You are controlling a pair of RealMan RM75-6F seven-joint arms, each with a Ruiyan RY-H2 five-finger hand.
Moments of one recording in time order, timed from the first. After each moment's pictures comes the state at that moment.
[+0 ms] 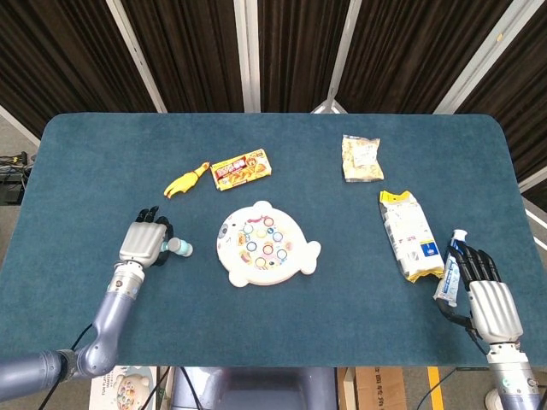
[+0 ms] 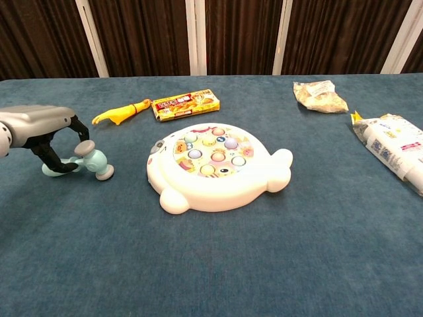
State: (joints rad) left arm -0.66 -1.51 -0.22 -1.62 0.75 1.07 0.78; right arm 0.11 -1.15 0.05 -1.67 -1.51 1.44 0.07
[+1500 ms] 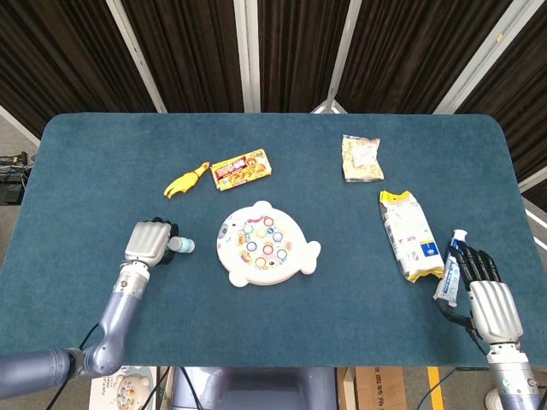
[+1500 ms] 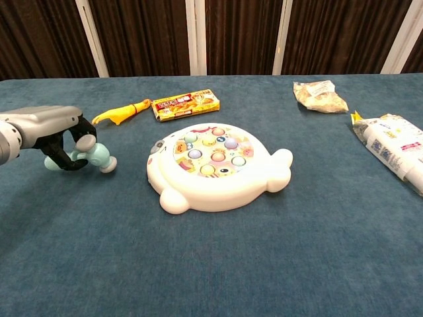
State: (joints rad) left arm -0.69 -1.54 -0.18 -1.58 0.77 1.11 0.67; right arm 0.10 -1.15 0.05 -1.67 -1.50 1.43 0.07
